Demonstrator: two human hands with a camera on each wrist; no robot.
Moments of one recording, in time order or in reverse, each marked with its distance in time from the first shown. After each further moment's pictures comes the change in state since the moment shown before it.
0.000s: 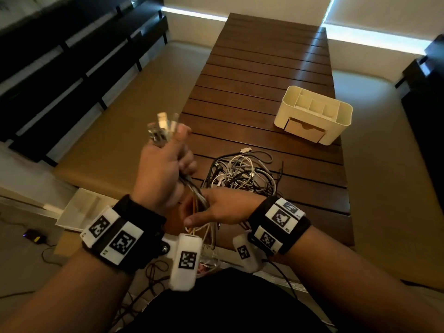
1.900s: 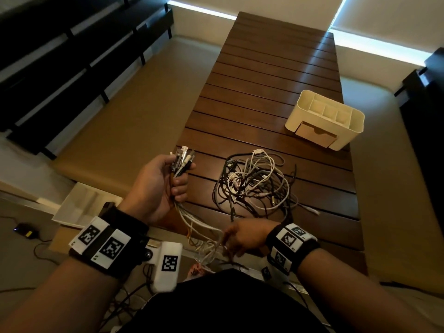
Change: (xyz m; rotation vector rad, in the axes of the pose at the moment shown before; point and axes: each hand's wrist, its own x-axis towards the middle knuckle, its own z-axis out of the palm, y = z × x) left_hand 0.017 -0.009 -0.091 -0.018 -0.045 -0.415; right_hand 0.033 0.086 0.044 0.255 -0.174 0.424
